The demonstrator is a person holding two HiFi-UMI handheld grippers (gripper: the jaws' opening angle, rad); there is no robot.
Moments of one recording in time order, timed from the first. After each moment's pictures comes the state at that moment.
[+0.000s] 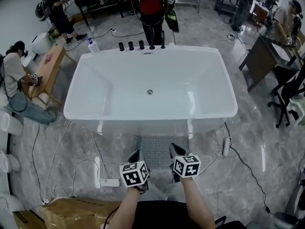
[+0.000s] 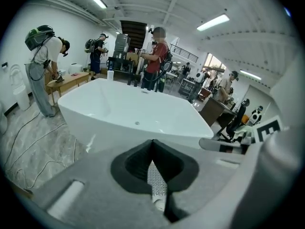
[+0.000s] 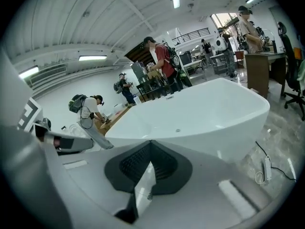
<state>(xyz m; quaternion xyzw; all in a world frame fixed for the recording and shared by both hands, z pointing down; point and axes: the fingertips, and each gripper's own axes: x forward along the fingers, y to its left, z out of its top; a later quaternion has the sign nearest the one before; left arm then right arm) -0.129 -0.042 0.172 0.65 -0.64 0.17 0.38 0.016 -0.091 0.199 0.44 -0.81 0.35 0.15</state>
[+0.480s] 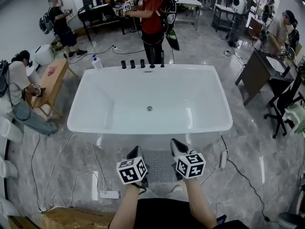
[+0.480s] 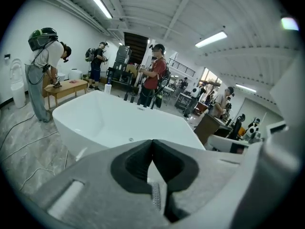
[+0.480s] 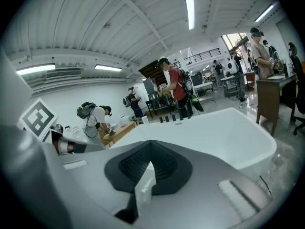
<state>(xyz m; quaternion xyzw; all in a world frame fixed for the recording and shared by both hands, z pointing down) -0.145 -0.105 0.073 0.67 -0.65 0.10 0.35 0.001 -0.150 0.058 0.43 -0.86 0.25 0.09</state>
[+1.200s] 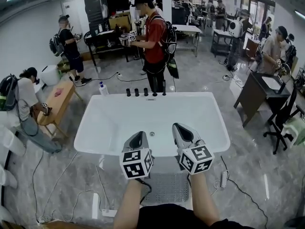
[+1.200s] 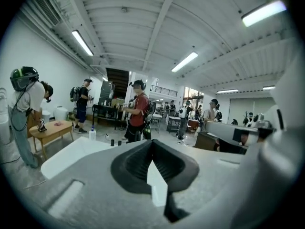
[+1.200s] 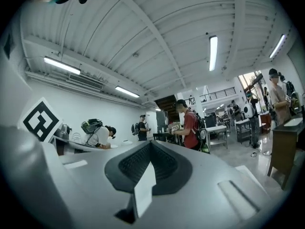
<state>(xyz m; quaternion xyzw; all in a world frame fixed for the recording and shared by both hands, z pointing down) -0.140 -0.185 -0.131 0.74 -0.65 0.04 0.15 -0.018 -0.207 -0.173 0.42 -0.90 0.04 -0.03</state>
